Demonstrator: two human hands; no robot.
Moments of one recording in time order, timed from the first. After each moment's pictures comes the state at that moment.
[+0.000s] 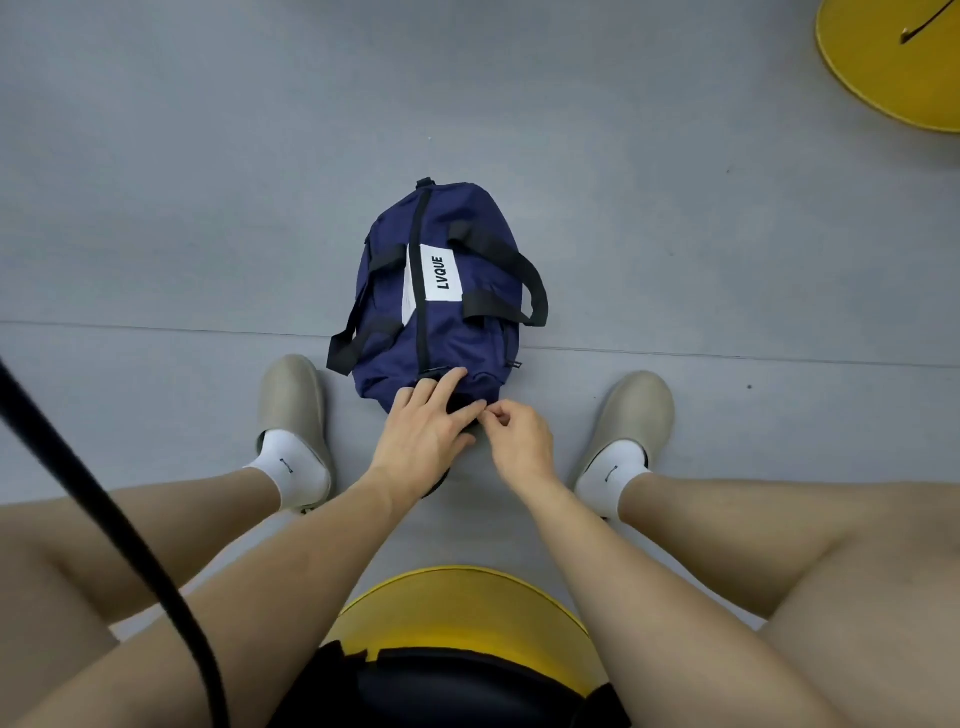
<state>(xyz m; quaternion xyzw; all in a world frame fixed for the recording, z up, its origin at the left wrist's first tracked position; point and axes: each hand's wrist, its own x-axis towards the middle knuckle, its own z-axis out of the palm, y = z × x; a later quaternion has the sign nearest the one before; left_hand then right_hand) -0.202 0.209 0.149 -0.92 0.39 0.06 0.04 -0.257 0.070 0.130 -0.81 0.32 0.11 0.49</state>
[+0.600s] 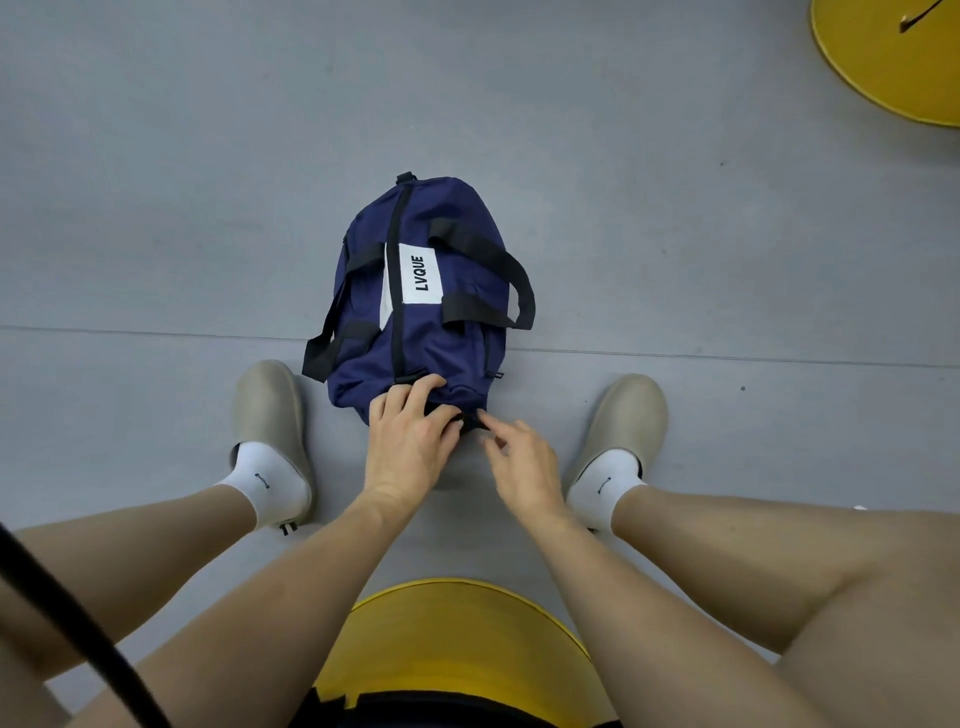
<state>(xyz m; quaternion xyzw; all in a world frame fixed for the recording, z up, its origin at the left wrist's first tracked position) -0.198 0.199 0.122 -0.96 0.27 -0.01 -0.09 -0.271 0.053 0.103 -0.87 0.24 0.11 0.41</state>
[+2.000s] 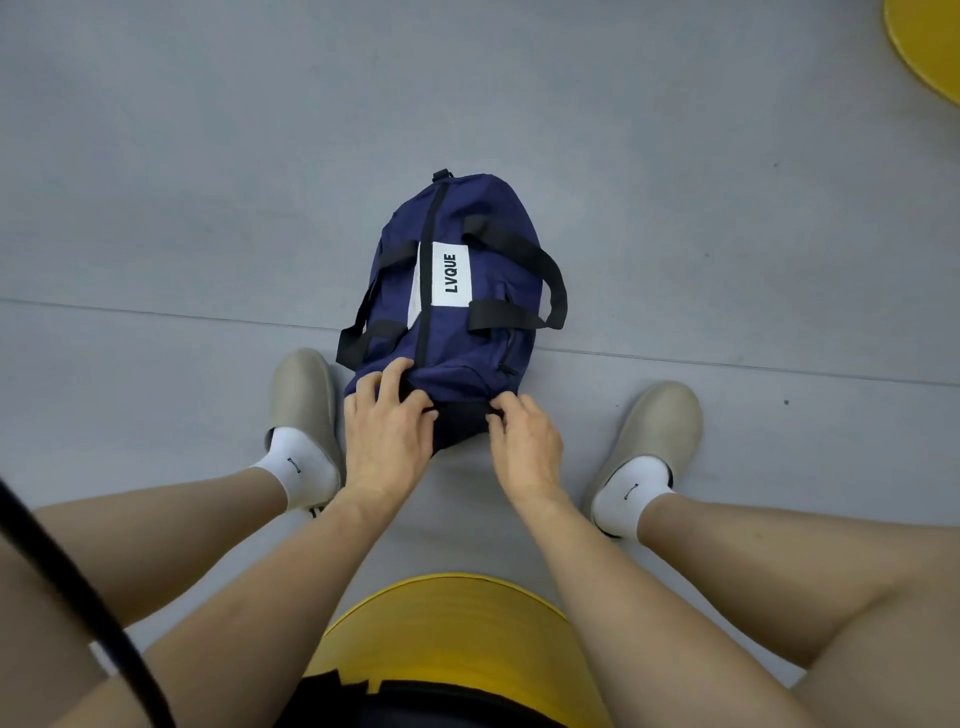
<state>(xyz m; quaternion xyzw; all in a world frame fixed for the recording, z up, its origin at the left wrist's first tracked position) -0.187 0.241 0.145 -0.98 0.17 0.01 -0.06 -0.238 0.077 0.097 -0.93 0.21 0.04 0.31</state>
